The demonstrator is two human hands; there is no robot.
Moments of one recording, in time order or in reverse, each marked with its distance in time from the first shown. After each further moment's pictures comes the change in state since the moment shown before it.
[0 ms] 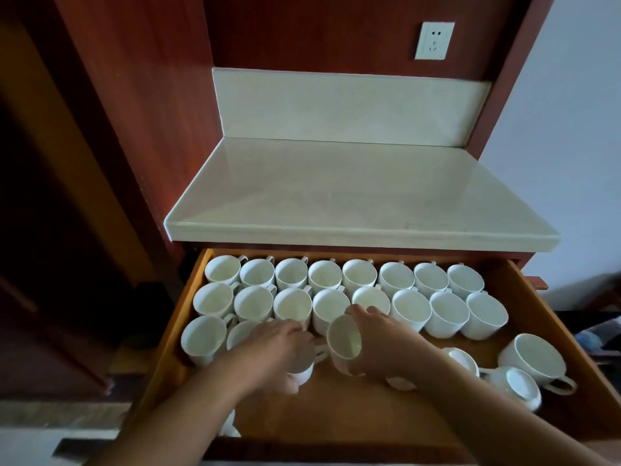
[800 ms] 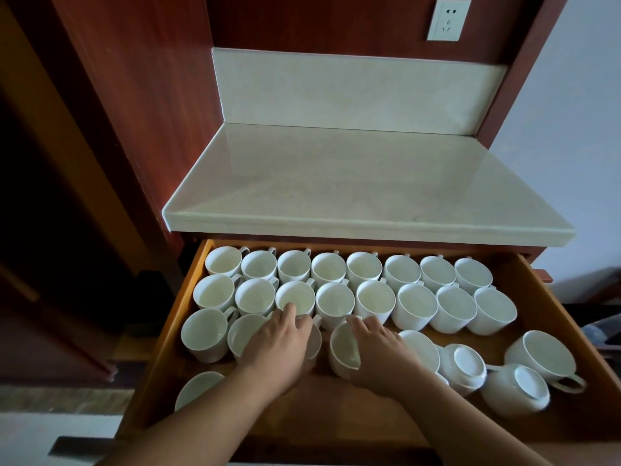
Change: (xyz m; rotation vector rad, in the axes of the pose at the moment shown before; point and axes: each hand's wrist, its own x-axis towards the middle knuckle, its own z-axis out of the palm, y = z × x) left_hand 0.021 0.011 0.034 0.168 0.272 -0.167; right_hand 0.002 0.004 0.048 -0.034 0.022 0.030
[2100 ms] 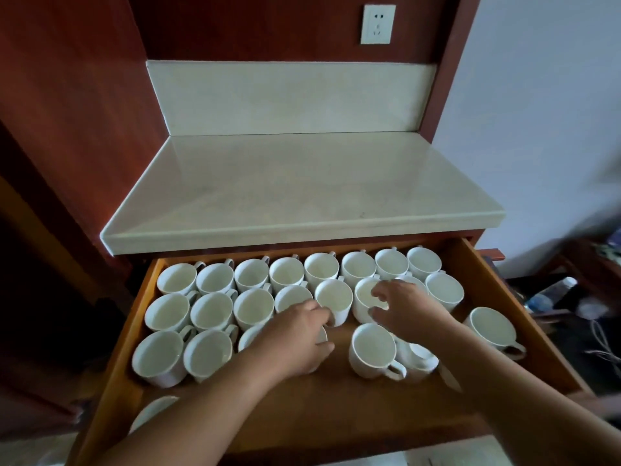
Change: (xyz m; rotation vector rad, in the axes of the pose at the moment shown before) left_hand 0.044 0.062 -0.038 -0.319 -0.035 0.248; right_hand -0.012 0.087 -0.082 0.067 0.148 0.212
